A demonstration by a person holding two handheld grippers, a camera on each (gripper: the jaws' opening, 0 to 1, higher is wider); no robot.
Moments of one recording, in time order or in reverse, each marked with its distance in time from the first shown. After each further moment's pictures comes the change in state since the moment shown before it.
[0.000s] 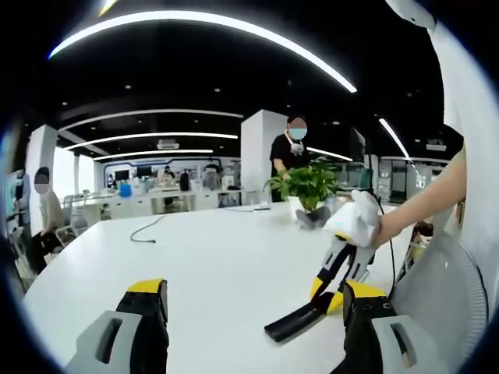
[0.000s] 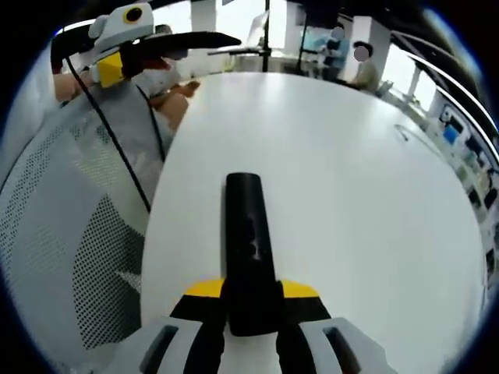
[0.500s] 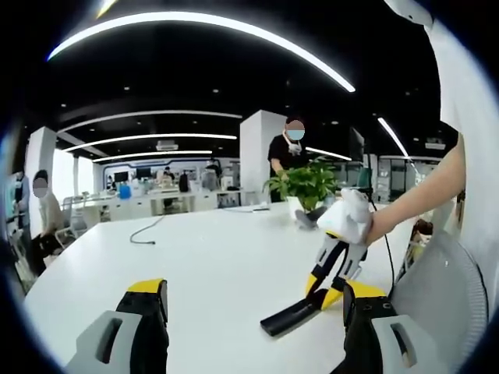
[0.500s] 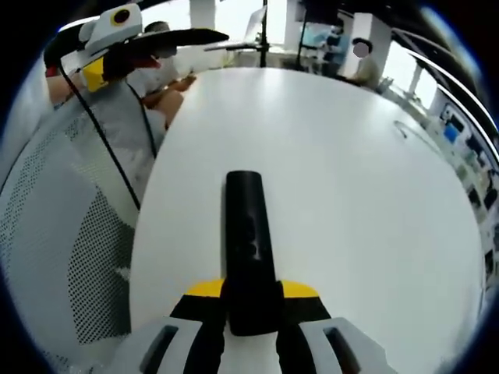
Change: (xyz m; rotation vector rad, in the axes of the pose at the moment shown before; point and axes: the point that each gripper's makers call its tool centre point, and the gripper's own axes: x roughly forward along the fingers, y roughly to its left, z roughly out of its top) left arm 0.000 -0.001 0.001 0.009 -0.002 -0.006; right arm 0.000 -0.015 -0.001 -0.005 0.030 0.001
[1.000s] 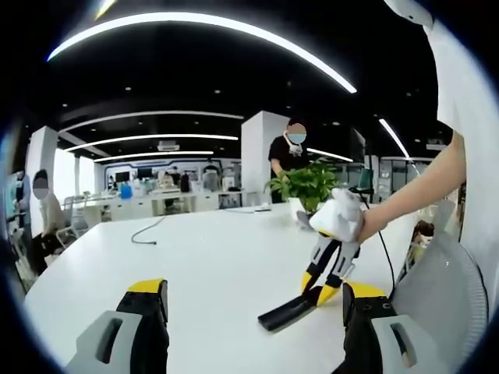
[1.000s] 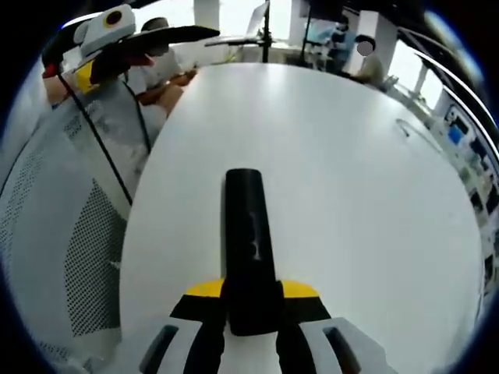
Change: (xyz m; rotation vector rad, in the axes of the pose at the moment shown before) left arm -0.001 0.002 0.000 -0.003 -0.003 0.008; right arm 0.000 -0.015 -0.001 -0.013 0.024 0.013
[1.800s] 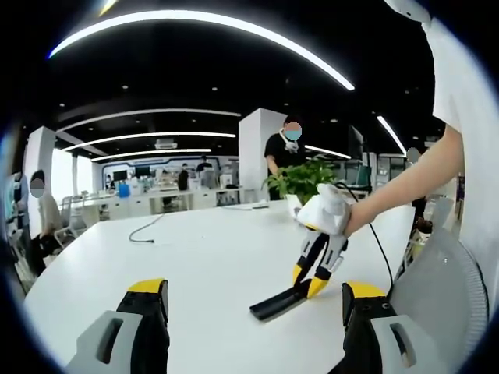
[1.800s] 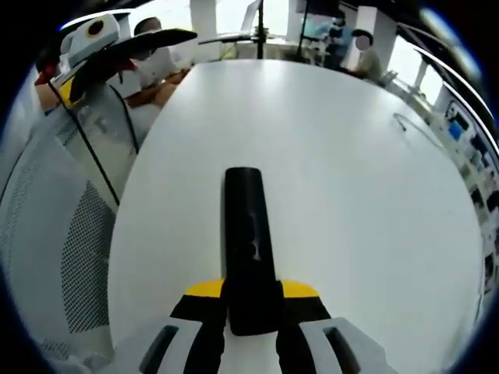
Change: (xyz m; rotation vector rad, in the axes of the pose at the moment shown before) left arm 0.001 -0.003 -0.003 0.007 0.018 -0.015; right arm 0.000 -0.020 0.000 0.012 0.024 0.009
